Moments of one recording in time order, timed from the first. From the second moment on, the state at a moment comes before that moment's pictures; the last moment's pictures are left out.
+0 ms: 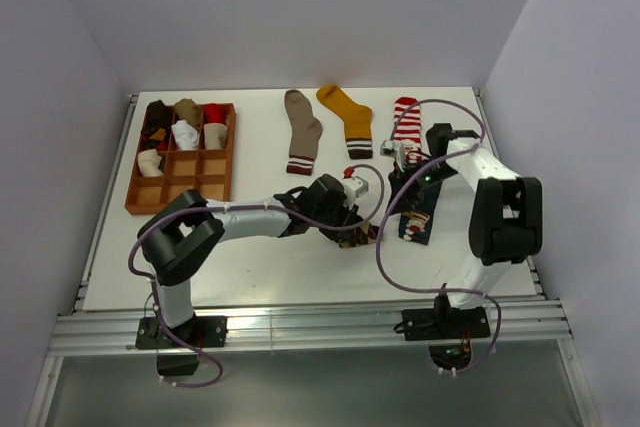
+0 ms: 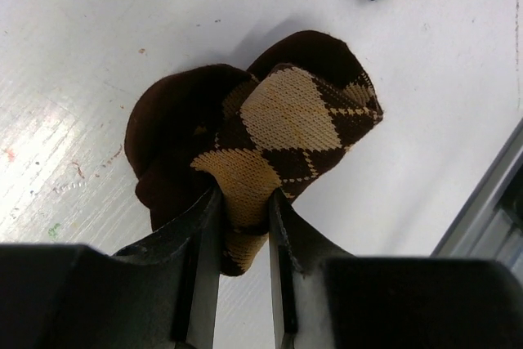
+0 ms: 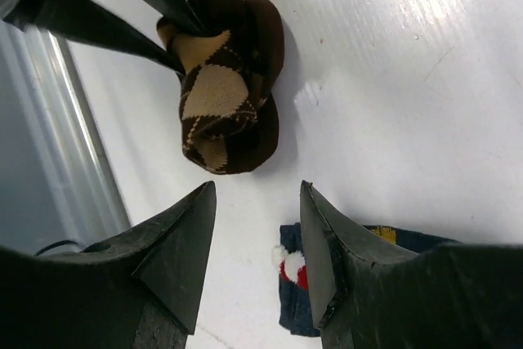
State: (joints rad) left arm -0.97 1.84 1.08 0.00 0.19 -0.30; right arm 0.01 1.73 1.21 -1.09 -0.86 -0.97
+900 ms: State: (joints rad) left arm -0.87 1.98 1.32 -0.33 0.45 -0.25; right arm 0.33 1.02 0.56 -0.56 -0.65 -1.16
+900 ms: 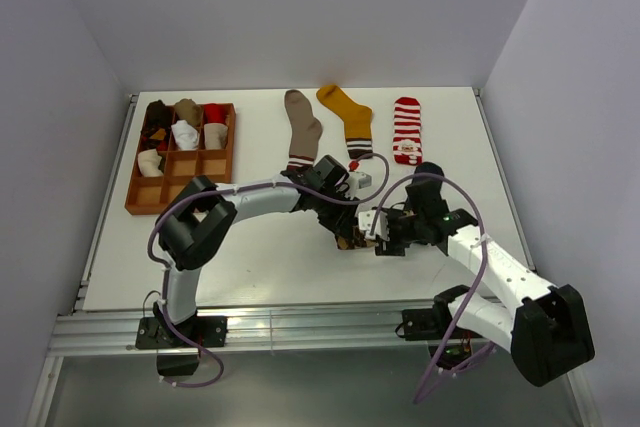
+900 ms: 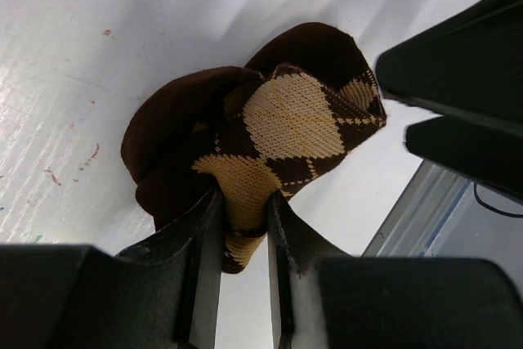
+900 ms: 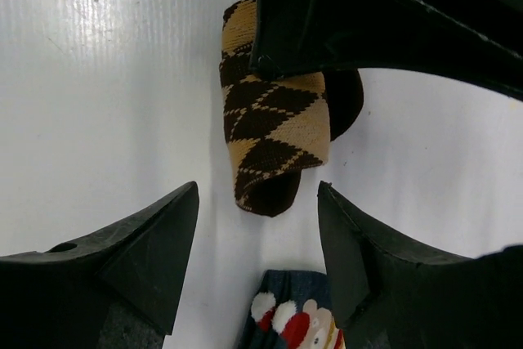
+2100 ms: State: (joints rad) left arm -0.83 2.04 1.37 -0.41 0.67 -0.17; right arm 0.61 1.16 0.47 -0.29 -0.38 -1.17
